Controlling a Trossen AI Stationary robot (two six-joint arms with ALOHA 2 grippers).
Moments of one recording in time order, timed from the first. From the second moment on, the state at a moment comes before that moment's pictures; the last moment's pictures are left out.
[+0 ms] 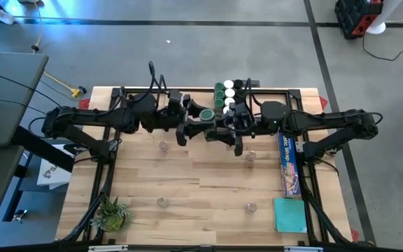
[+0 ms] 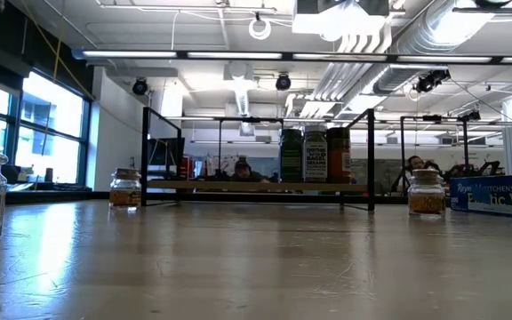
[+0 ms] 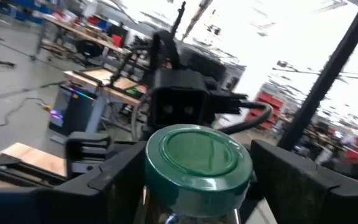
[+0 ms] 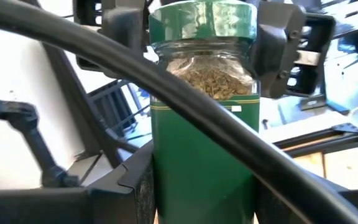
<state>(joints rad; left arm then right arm) -0.01 1.39 1.31 0.24 -0.02 -0.42 0.04 1.32 1.18 0.14 -0.04 0.31</state>
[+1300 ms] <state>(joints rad) 0.00 1.41 1.31 0.27 -0.06 -0.45 0.07 1.32 1.03 0.45 0.03 0.37</state>
